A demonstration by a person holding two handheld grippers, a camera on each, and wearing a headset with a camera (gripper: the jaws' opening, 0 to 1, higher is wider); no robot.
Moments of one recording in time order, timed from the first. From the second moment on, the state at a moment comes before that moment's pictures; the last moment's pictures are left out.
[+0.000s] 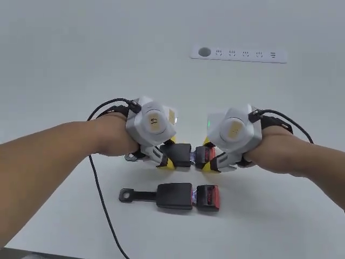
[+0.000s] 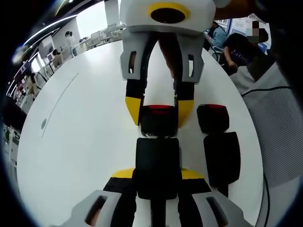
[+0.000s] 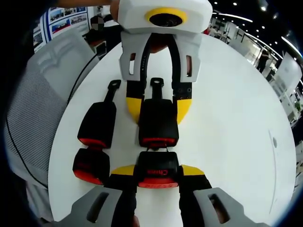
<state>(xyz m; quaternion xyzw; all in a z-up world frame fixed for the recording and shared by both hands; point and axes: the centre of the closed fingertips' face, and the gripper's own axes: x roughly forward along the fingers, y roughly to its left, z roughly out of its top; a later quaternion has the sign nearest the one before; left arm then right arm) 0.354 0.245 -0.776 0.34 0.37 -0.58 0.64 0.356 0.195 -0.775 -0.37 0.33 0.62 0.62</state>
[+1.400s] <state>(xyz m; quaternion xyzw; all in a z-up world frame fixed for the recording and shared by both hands) 0.357 0.248 -0.780 0.34 0.37 -0.59 0.64 0.357 0.157 -0.777 -0.35 0.32 0.61 0.64</state>
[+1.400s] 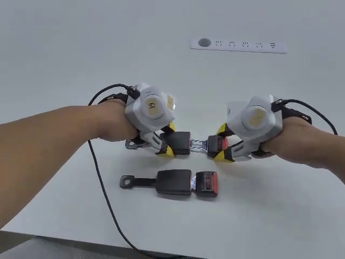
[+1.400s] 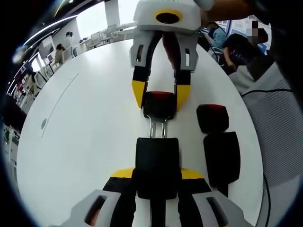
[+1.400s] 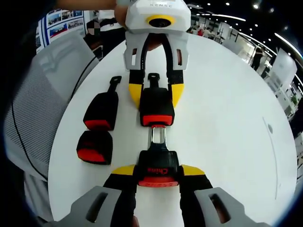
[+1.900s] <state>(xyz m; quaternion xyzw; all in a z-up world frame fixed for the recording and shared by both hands) 0.355 0.246 -0.778 0.33 0.37 -0.59 0.64 0.356 0.088 -0.781 -0.36 0.35 0.58 0.64</state>
